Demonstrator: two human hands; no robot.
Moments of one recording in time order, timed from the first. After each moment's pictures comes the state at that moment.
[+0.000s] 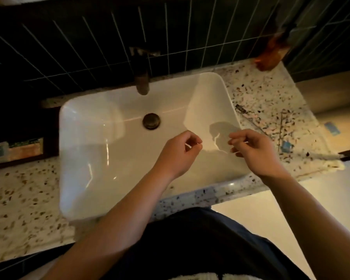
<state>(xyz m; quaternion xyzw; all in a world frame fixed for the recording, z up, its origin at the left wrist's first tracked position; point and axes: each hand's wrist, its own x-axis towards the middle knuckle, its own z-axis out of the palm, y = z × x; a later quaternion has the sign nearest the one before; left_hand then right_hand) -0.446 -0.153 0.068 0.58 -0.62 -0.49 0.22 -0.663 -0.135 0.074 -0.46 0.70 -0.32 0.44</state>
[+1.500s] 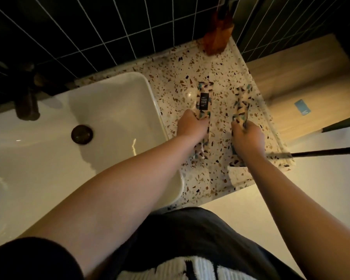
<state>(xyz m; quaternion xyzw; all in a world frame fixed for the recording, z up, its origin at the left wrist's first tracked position) -0.726 -0.277 0.004 0.69 -0.46 -0.54 0.13 -0.863 -0.213 0.003 -0.34 0.85 -0.23 0.33</state>
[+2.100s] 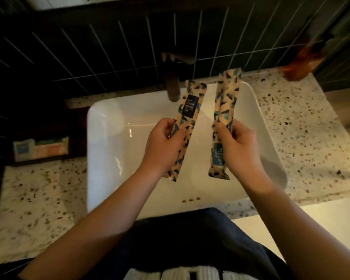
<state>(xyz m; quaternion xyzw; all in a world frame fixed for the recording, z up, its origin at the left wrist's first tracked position) -0.358 -0.182 0.096 0.64 -0.46 -0.48 0.39 -0.524 -0.170 0.119 -0.46 0.67 -0.38 0.44</state>
